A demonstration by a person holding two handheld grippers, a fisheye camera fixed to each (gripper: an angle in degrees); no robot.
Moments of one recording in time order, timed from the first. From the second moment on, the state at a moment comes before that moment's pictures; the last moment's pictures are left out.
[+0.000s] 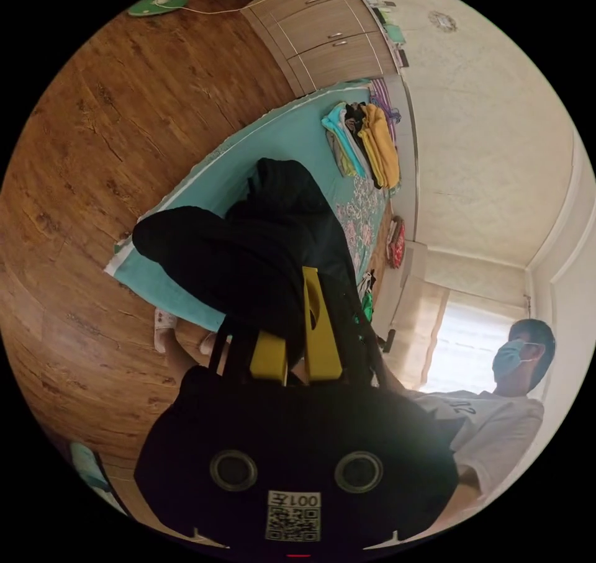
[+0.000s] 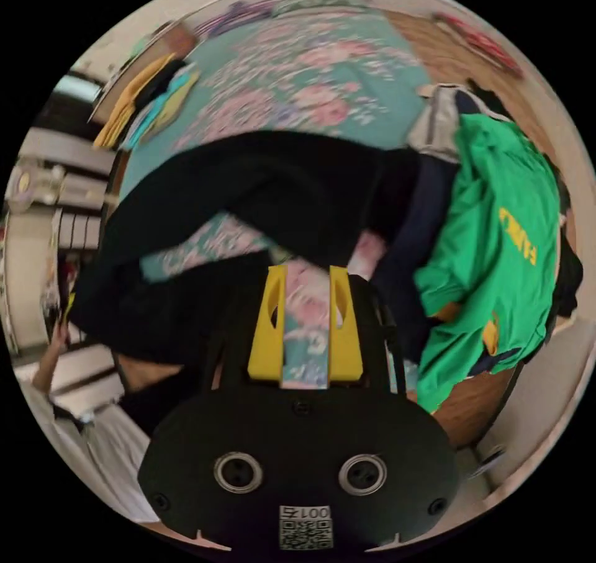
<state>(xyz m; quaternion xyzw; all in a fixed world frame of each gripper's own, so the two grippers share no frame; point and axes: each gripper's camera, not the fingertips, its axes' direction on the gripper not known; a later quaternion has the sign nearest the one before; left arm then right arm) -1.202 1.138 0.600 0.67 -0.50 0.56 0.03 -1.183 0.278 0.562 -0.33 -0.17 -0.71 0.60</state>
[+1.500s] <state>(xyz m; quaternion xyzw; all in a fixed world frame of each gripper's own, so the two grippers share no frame) -1.172 1.185 0.535 0.63 -0.47 0.61 0.03 -1.056 0.412 0.550 -0.33 -0.07 -0.82 0.47</state>
